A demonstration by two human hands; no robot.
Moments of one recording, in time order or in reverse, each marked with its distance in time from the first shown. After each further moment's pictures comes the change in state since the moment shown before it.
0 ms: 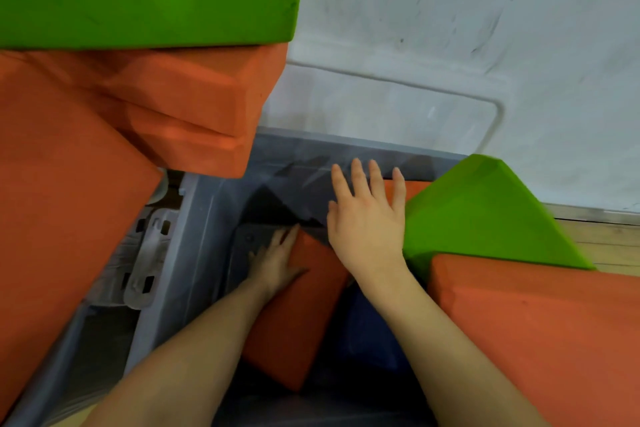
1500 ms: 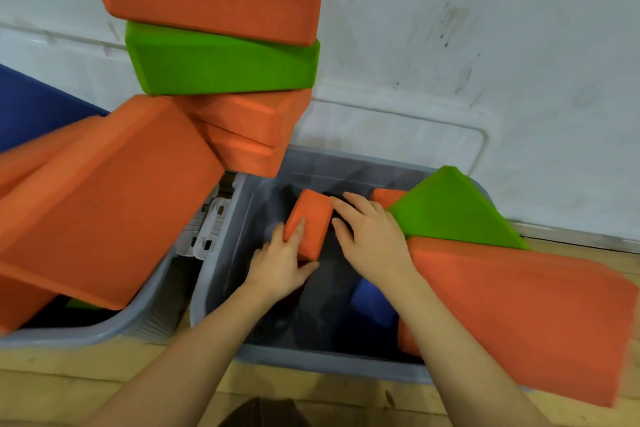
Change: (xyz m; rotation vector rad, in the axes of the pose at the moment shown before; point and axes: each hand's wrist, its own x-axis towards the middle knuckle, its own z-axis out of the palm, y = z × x) left_hand -0.139 0.050 -0.057 0.152 0.267 -0.019; right_hand -0.043 0.021 -0.075 0.522 -0.087 -0.166
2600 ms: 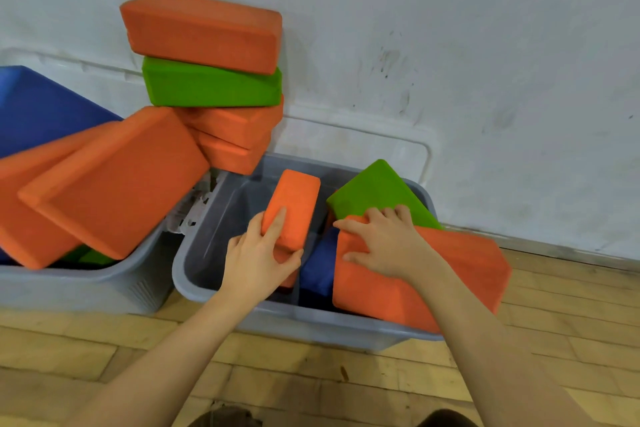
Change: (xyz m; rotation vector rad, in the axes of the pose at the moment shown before) left_hand -0.113 0.083 -0.032 -0.056 0.500 0.090; right_hand -0.074 0.050 -0.125 -0.408 -0.353 -0.167
